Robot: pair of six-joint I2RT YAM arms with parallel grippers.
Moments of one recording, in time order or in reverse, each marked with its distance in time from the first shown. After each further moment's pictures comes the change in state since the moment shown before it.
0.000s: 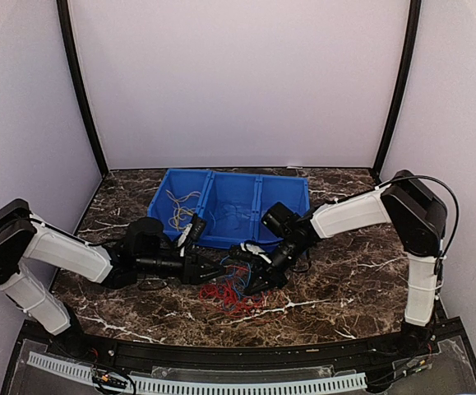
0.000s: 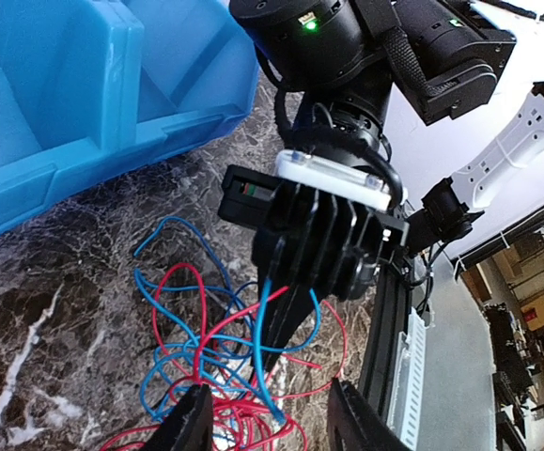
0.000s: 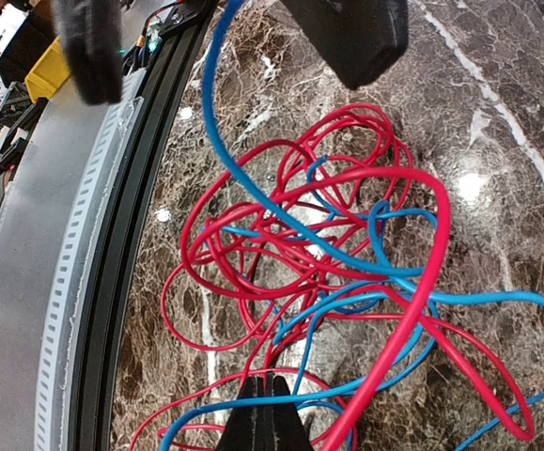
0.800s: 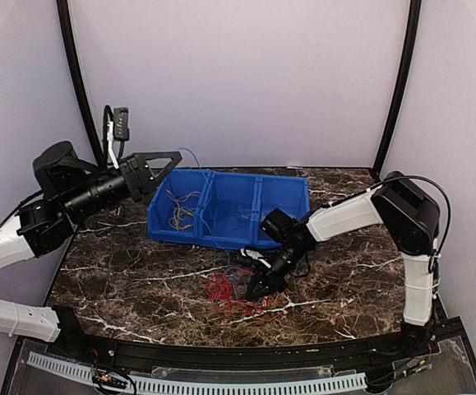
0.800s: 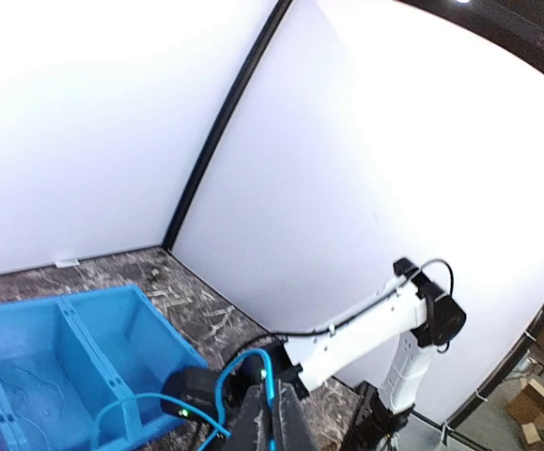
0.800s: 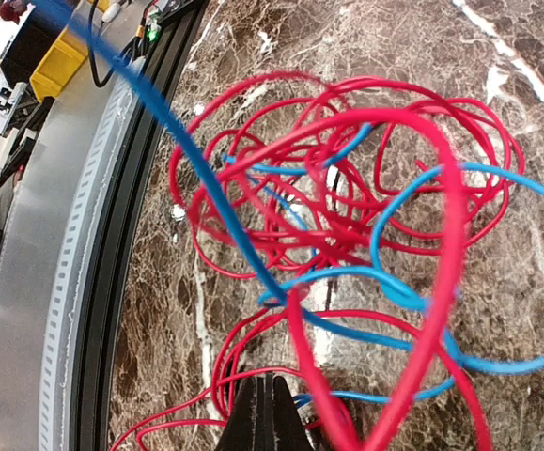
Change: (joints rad) left arm -0.006 -0.534 0.357 -0.393 -0.316 0.036; right arm -0.002 0.045 0.000 -0.005 -0.024 0.005
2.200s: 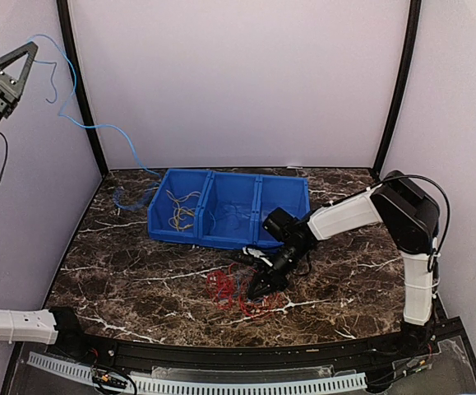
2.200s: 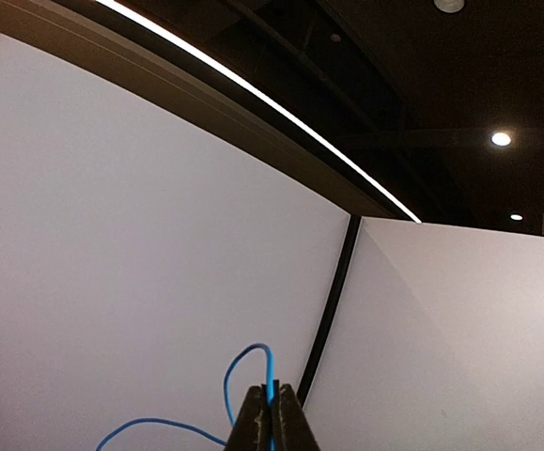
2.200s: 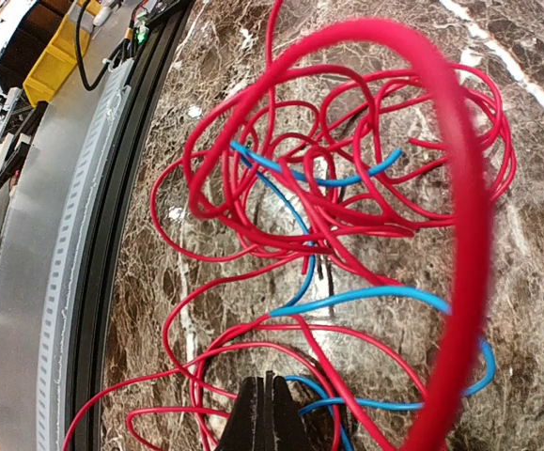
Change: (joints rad) left arm -0.004 -0.187 0.602 -0.375 -0.431 0.293; right arm -0.021 0.013 0.000 -0.007 0.006 0.001
